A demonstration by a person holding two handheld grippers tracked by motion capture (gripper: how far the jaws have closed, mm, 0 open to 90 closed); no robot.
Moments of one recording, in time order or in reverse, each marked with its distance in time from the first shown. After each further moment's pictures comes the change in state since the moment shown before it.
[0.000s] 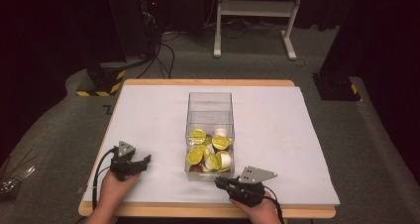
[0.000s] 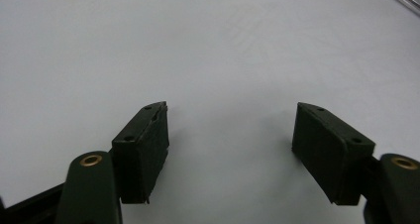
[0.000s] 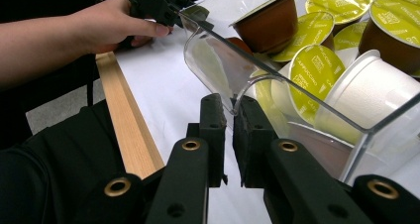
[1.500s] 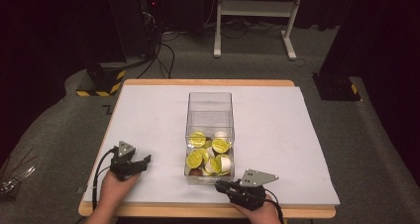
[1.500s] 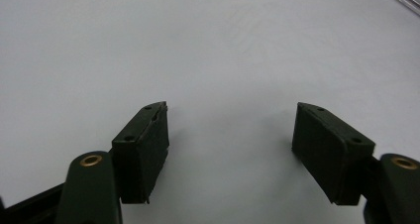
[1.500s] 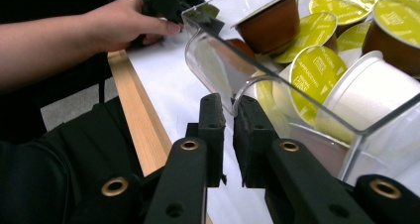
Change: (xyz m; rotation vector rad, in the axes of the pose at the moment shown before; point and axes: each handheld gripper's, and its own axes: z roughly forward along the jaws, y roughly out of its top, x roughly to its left) left arm 0.000 0.000 0.000 0.000 0.000 -0.002; right arm 0.005 -0.003 -0.005 -0.008 0.027 0.011
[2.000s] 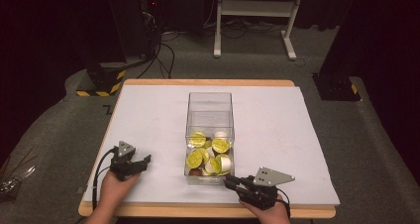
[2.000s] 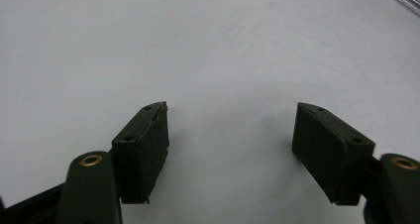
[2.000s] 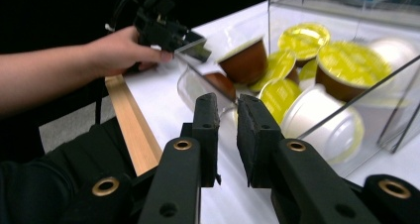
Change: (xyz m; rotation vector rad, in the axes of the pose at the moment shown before) left arm 0.000 0.000 0.000 0.000 0.000 -0.001; right arm -0.001 0.011 -0.031 -0.073 -0.039 -0.005
